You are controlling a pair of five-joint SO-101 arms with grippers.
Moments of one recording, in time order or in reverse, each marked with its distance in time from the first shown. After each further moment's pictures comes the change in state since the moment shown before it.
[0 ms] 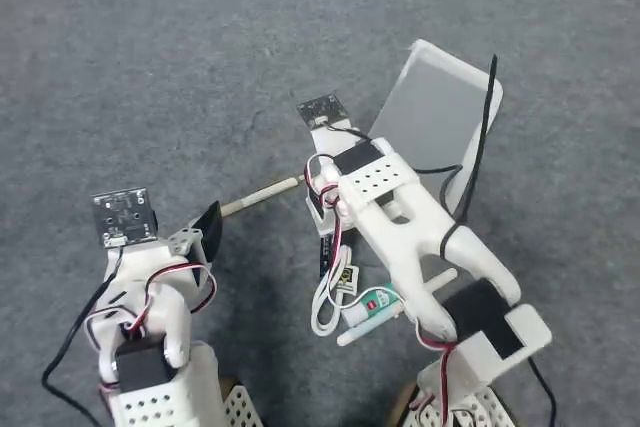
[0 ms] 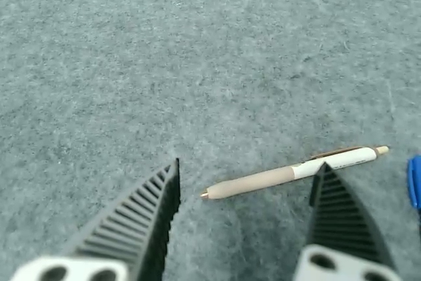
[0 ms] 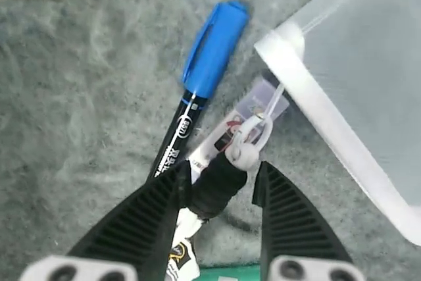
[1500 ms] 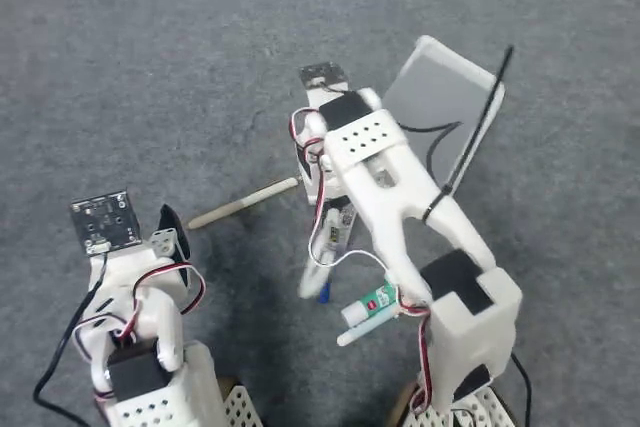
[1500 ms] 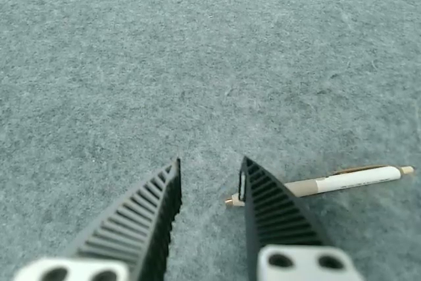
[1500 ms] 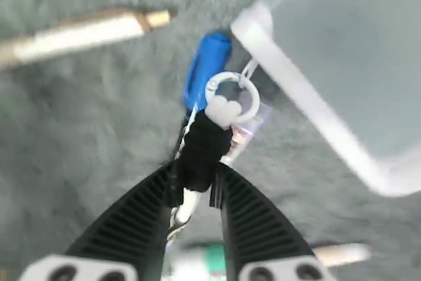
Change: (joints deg) left arm -4.8 0.0 -3.3 1.9 0.0; right arm 0.9 10.9 -28.7 22.0 -1.9
